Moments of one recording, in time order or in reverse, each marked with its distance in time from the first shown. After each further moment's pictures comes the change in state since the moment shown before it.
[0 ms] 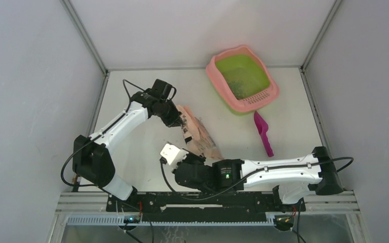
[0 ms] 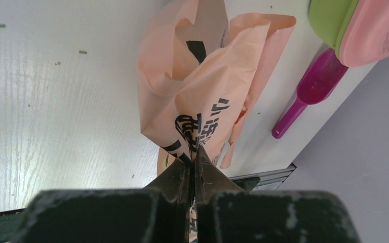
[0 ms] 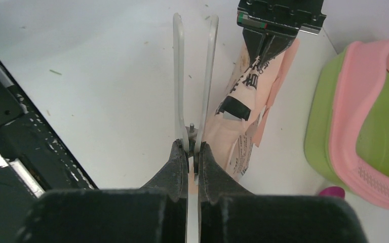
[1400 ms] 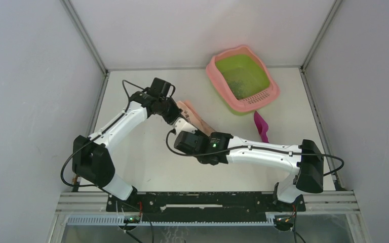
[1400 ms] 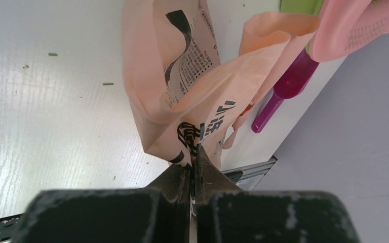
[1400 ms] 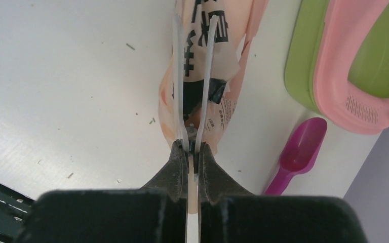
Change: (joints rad) left arm 0.014 -0.002 0.000 0.055 0.056 -0.026; right arm -0.309 0.149 0.087 -0.296 -0.096 0.100
